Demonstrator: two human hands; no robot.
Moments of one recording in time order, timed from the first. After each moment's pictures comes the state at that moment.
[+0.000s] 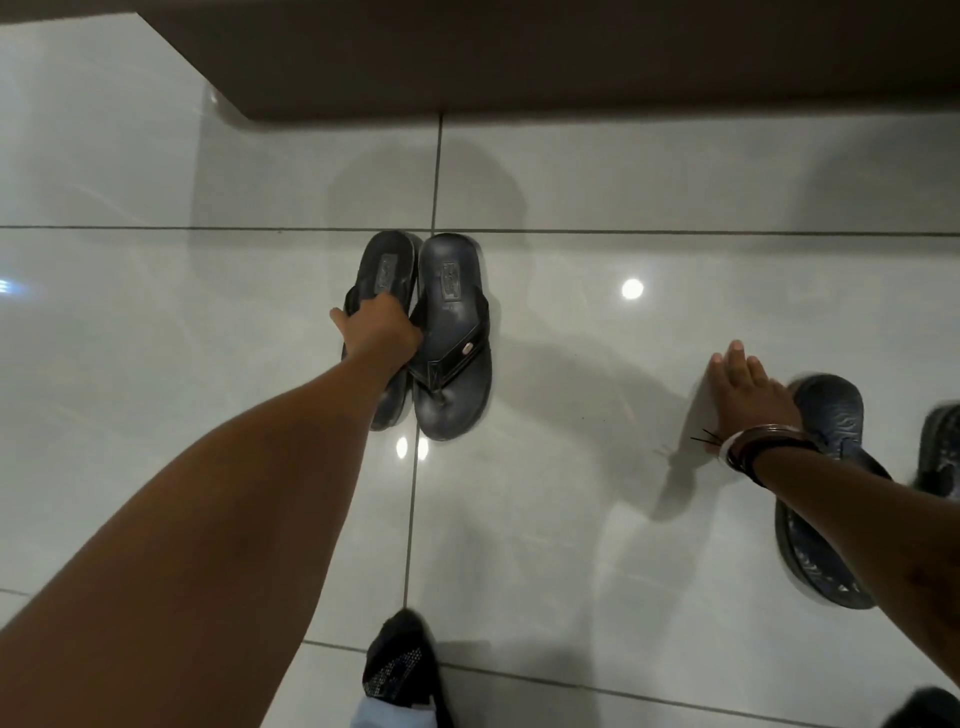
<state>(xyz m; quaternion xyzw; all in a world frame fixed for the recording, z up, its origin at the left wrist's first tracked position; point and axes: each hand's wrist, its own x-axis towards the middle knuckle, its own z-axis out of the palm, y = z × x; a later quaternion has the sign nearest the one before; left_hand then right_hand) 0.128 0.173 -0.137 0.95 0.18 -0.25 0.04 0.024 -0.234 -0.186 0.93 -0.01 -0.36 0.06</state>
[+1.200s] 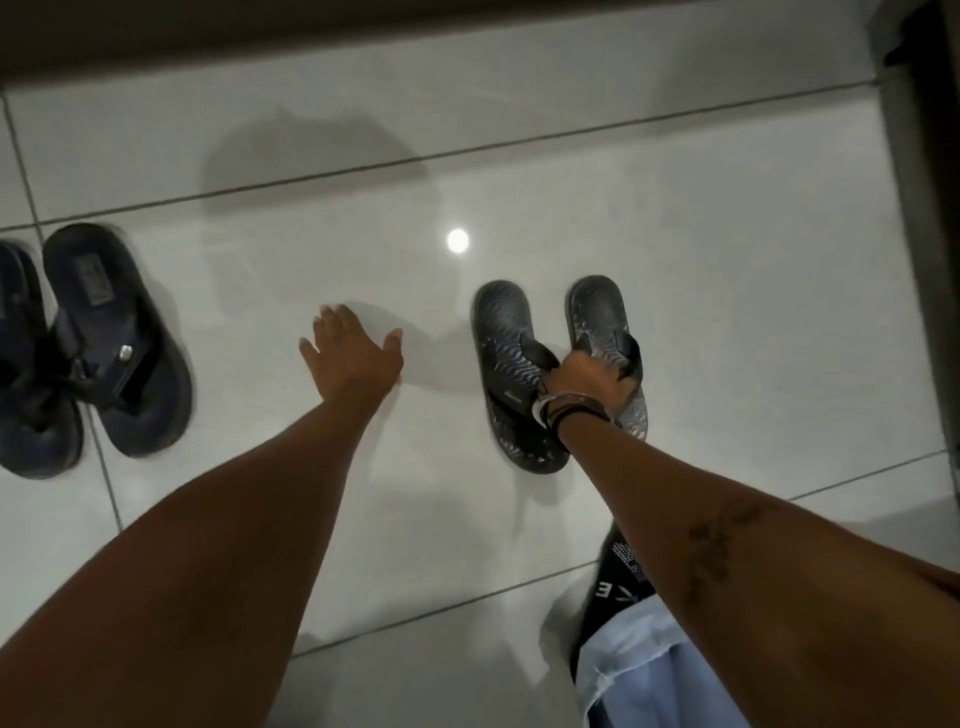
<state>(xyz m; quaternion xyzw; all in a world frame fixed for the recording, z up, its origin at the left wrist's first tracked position) 0.007 -0.151 -0.182 0.95 0.04 -0.28 0.10 -0.081 -0.369 -0.152 0.86 -0.42 -0.28 -0.03</state>
